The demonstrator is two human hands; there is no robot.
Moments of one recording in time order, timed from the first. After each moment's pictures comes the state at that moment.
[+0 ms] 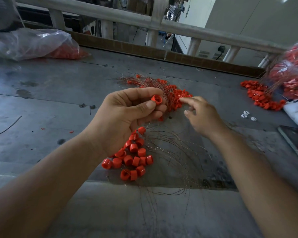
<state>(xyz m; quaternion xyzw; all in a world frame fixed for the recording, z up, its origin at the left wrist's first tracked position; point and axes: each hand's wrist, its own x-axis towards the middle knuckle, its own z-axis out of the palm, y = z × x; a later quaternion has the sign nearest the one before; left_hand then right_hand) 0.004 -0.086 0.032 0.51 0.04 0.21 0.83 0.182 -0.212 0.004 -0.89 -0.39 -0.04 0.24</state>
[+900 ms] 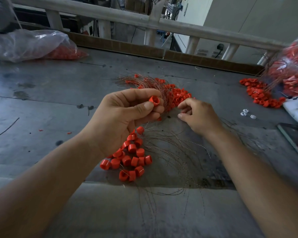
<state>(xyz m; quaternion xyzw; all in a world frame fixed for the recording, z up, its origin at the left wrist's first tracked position) 0.003 -0.087 0.032 0.52 0.05 0.20 0.83 0.185 -0.208 -0.004 -0.88 -0.38 -0.04 0.26</state>
